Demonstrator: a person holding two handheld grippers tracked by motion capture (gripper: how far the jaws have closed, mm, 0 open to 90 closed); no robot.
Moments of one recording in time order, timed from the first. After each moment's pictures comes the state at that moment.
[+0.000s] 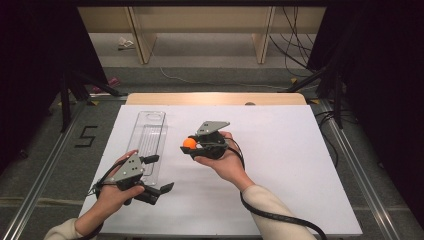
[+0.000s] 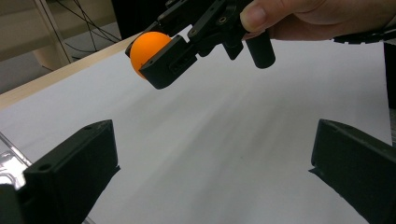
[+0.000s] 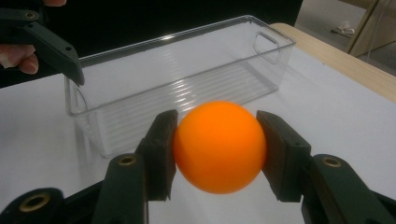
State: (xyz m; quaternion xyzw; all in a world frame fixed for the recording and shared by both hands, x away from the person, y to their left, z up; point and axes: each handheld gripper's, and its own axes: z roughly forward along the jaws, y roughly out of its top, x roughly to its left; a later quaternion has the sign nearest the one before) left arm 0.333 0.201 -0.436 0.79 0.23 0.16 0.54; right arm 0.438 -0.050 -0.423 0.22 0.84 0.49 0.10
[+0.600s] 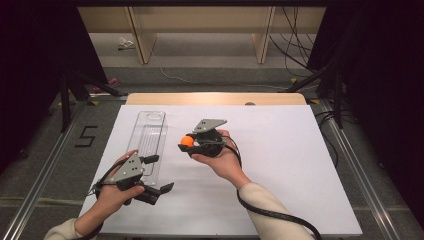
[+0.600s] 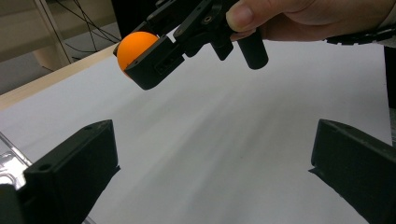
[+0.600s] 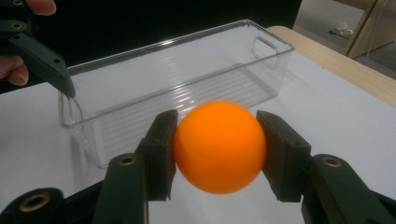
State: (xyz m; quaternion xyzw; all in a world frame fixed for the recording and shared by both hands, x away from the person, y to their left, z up) left arm 0.332 0.201 -0.436 0.79 0.23 0.16 0.54; right arm 0.444 -0.042 -0.422 0.22 0.84 0.49 0.10
